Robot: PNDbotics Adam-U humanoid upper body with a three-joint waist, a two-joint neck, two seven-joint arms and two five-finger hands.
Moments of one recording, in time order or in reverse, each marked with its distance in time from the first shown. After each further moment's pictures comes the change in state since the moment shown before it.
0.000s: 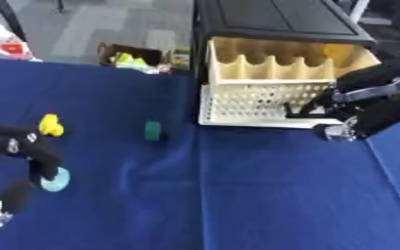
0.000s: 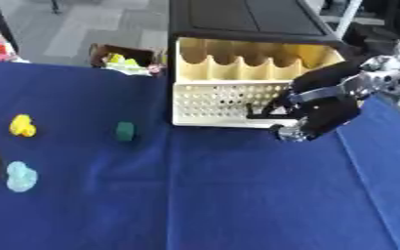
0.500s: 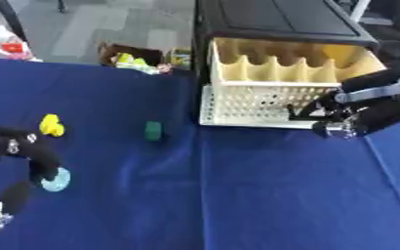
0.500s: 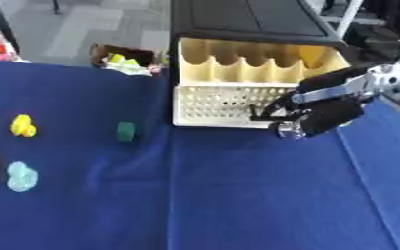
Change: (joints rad) left arm 0.000 0.000 0.000 0.000 0.000 -0.004 -0.003; right arm 0.035 -0.033 -0.015 -0.050 -0.144 0.141 -0.002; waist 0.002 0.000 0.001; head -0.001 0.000
